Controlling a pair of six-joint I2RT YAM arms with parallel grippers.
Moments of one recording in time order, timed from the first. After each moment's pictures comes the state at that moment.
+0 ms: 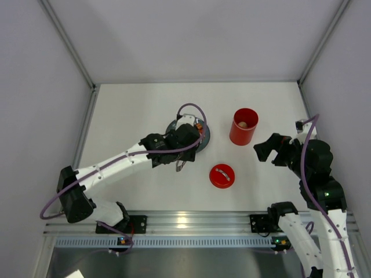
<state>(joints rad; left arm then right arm) -0.99 1.41 1.29 -0.77 -0.40 -0.63 0.11 0.52 0.90 -0.77 -0.18 0.37</state>
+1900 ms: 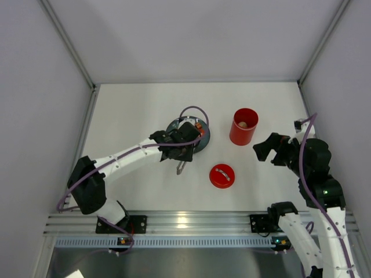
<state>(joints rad) -0.89 1.55 1.22 -0.70 -0.26 -0.62 0.11 0.53 0.89 -0.77 -0.19 0.37</state>
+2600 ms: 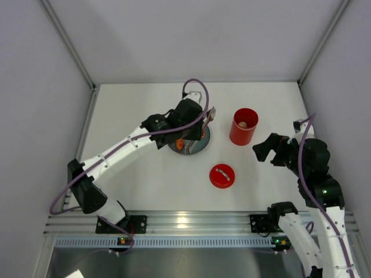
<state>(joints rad) -0.89 1.55 1.55 -0.76 -0.25 -0.58 0.11 0.53 0.87 -0.76 -0.19 0.37</state>
